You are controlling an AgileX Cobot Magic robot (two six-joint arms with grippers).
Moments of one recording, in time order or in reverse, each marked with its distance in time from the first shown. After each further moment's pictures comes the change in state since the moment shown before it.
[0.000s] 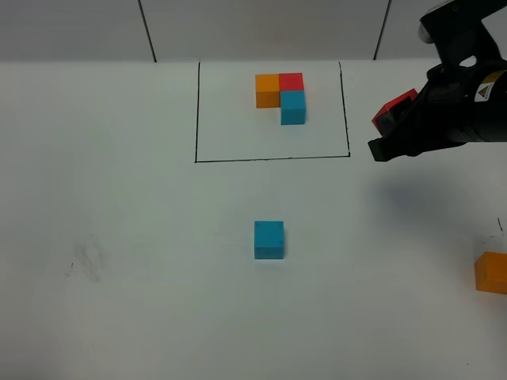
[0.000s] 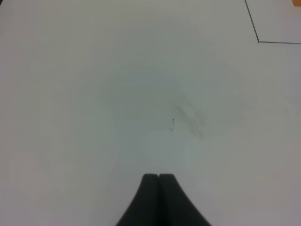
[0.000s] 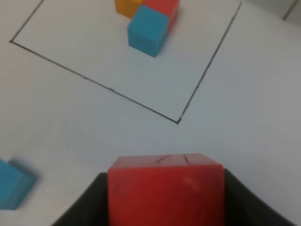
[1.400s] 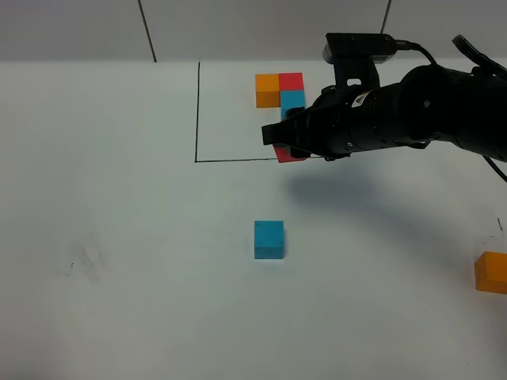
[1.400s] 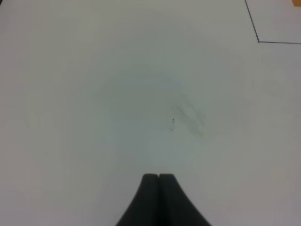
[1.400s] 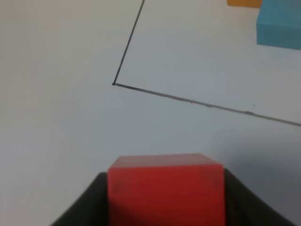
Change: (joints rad) left arm 0.000 0.000 0.000 0.000 0.000 -0.001; right arm 0.129 0.349 -0.137 0.432 -0.163 0.079
